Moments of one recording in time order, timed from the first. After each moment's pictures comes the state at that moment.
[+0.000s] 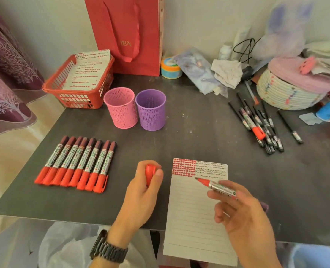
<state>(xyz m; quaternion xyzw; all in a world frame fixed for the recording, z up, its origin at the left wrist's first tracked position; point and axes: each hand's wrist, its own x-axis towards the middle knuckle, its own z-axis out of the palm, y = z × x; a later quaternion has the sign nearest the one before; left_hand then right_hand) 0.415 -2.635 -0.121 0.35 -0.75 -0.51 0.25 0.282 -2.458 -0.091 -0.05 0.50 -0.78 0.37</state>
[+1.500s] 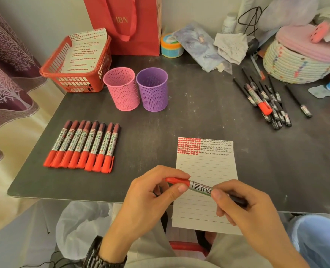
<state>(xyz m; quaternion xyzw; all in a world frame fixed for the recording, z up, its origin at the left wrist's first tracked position) 0.451 -2.602 -0.092 0.22 -0.79 -0.54 0.21 0.307 -2.433 -0.074 -0.29 0.72 -0.54 0.33</state>
